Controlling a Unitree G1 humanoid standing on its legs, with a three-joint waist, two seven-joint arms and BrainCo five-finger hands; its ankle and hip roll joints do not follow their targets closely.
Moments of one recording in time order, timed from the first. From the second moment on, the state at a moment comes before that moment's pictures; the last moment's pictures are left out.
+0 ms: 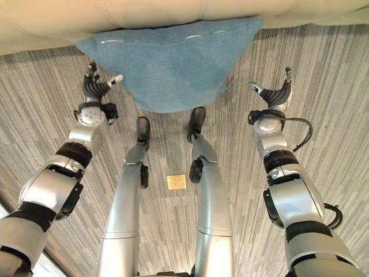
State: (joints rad) left arm -1.14 0.41 -0.35 1.06 -0.56 -0.21 0.40; right arm -1.02 -0.57 0.29 1.04 0.33 -0.17 -0.58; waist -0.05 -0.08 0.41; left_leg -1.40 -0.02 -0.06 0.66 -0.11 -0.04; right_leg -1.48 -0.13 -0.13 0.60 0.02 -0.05
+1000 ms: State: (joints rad) left arm -1.14 0.39 -0.46 0.85 -0.62 -0.25 0.36; right arm -1.20 -0.57 0.41 0.96 0.49 -0.27 -0.49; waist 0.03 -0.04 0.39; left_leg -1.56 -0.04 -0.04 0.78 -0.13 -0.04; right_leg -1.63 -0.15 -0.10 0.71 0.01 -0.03
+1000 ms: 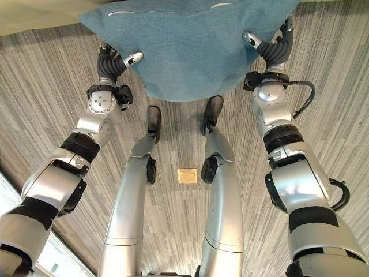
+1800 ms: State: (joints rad) left arm -0.78 0.41 -0.38 0.64 -0.69 -0.26 0.28; right arm -0.84 -0.53 0.40 0.69 0.40 -0.26 -0.40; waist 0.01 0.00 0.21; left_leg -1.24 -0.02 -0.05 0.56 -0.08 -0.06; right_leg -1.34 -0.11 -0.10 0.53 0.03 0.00
